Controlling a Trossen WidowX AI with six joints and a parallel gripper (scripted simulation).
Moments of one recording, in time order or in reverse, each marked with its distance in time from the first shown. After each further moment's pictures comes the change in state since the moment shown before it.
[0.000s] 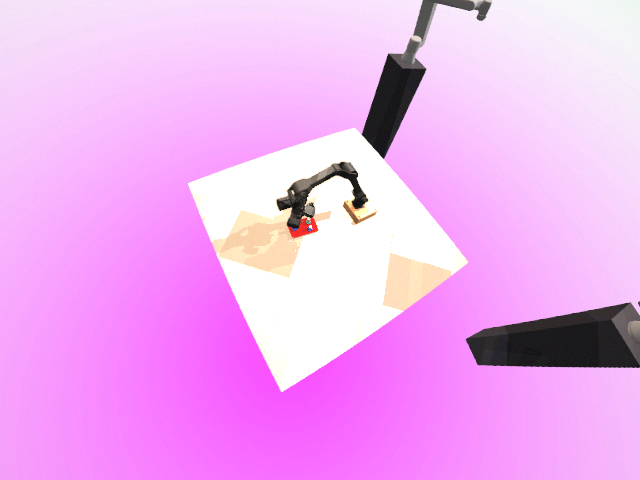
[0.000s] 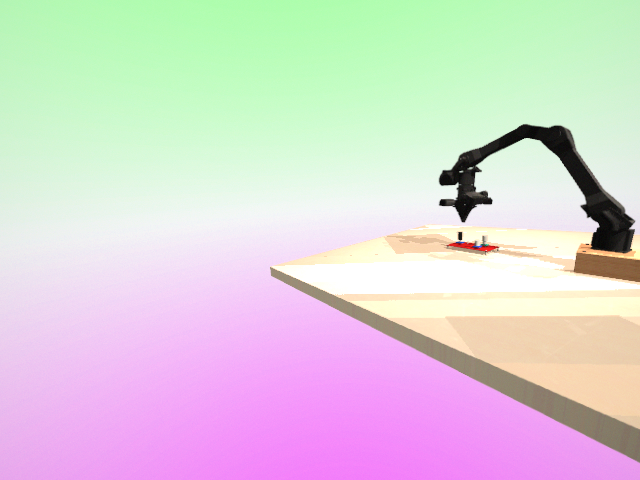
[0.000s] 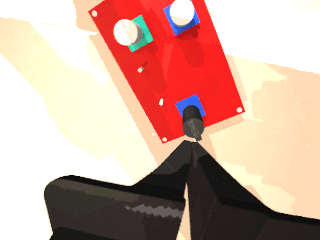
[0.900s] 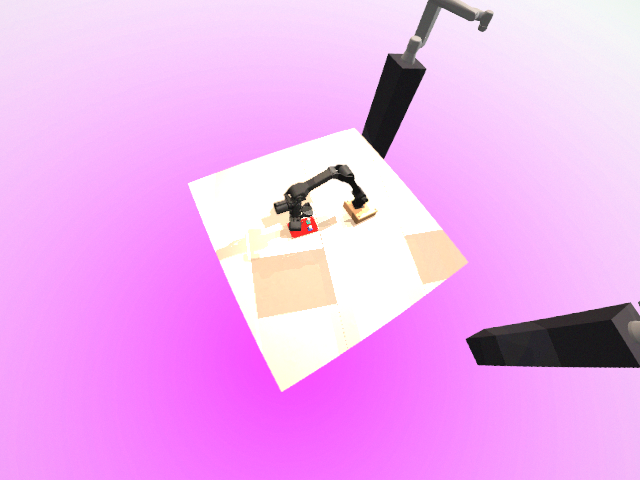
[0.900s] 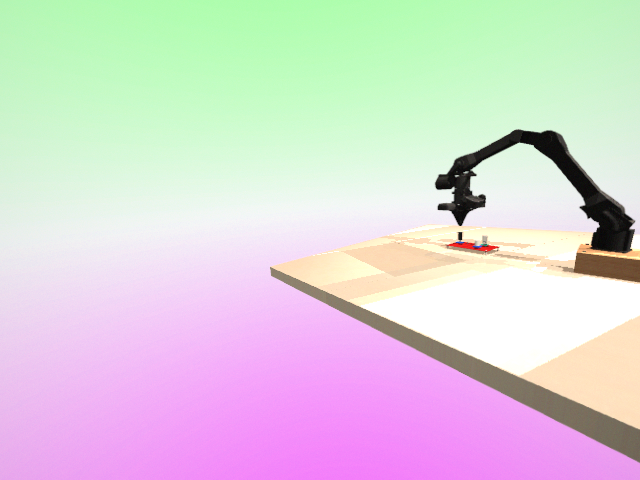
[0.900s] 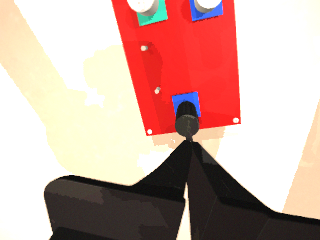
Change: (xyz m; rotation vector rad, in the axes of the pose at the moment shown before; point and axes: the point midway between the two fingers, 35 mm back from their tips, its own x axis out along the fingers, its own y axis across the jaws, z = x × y) arm 0.015 -0.008 -0.008 -0.266 -0.011 0.018
